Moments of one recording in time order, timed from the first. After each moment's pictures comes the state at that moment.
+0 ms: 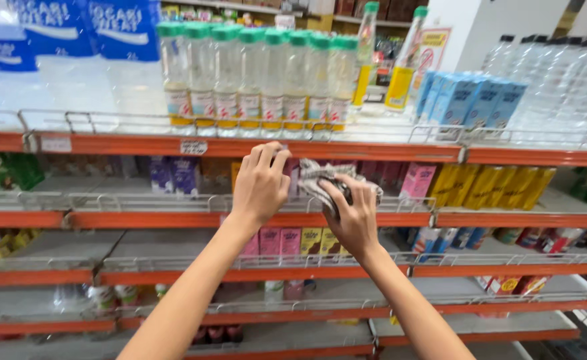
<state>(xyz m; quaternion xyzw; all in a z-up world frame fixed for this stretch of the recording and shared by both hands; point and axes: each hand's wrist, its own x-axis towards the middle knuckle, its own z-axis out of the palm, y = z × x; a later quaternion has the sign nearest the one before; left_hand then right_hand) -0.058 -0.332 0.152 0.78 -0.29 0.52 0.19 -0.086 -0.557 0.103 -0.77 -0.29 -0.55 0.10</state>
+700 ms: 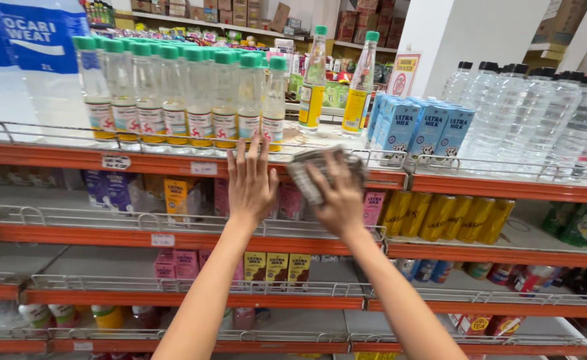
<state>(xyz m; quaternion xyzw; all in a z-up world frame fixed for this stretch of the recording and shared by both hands) 0.028 -0.480 0.134 0.76 -0.14 0.63 0.12 0.016 -0.702 0.135 -0.78 -0.25 -0.58 -0.01</state>
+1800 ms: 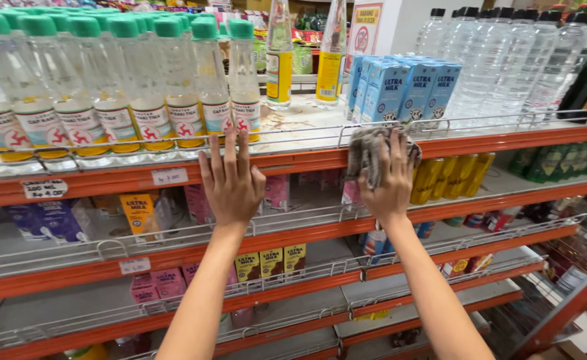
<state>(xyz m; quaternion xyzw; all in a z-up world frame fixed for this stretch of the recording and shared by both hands) 0.063 -0.474 0.117 0.73 -0.13 0.67 0.09 0.022 -0.795 0.111 -0.77 -0.08 -0.64 0.02</state>
